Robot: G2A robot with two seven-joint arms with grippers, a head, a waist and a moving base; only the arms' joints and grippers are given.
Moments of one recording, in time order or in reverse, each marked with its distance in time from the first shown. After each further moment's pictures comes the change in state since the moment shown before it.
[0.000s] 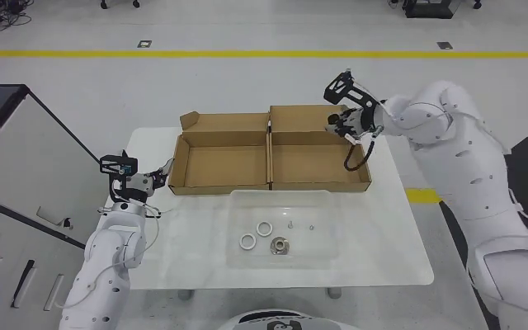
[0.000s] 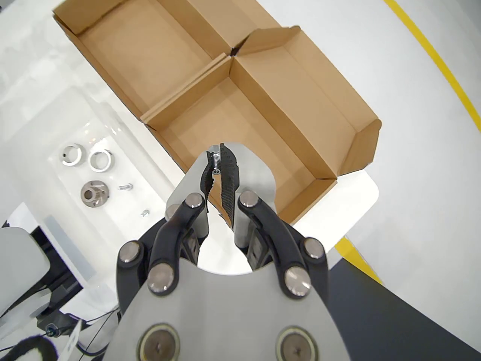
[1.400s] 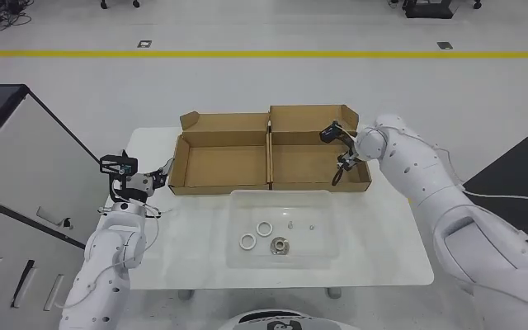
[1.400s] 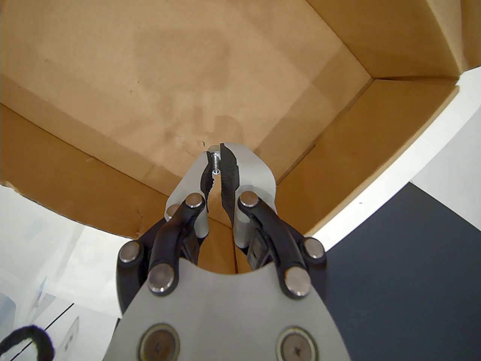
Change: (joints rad) left arm 0.000 0.000 0.000 0.000 0.000 0.000 0.000; right arm 0.137 -0.163 -0.373 0.659 -0.154 0.066 -0.081
